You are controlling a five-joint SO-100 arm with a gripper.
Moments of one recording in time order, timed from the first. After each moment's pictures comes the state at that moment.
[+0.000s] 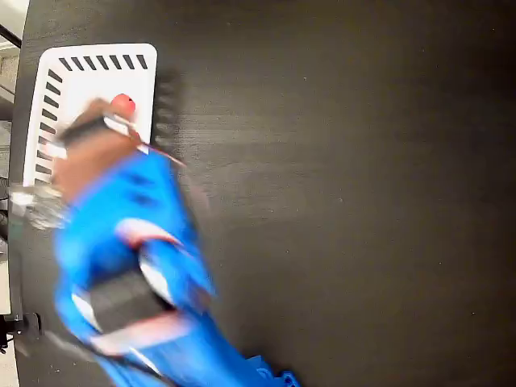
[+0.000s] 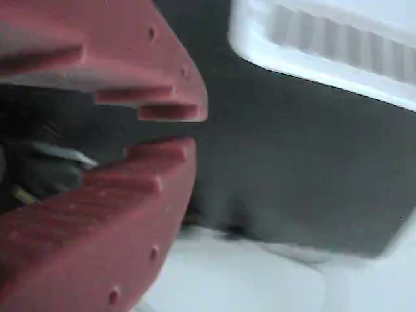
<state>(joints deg) -19.4 100.7 73.9 66.5 2.6</state>
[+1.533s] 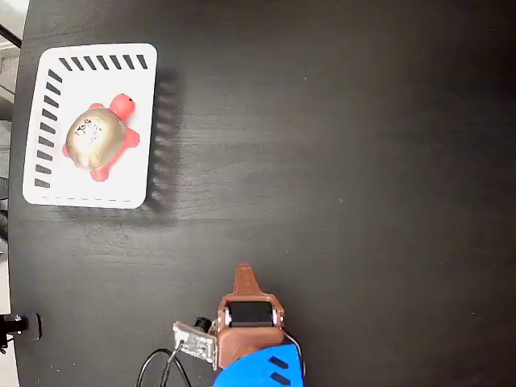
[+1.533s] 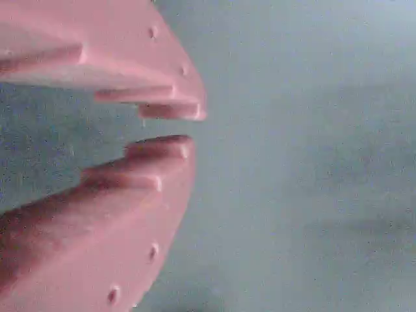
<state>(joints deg) -5.5 188.3 164.4 72.2 7.7</state>
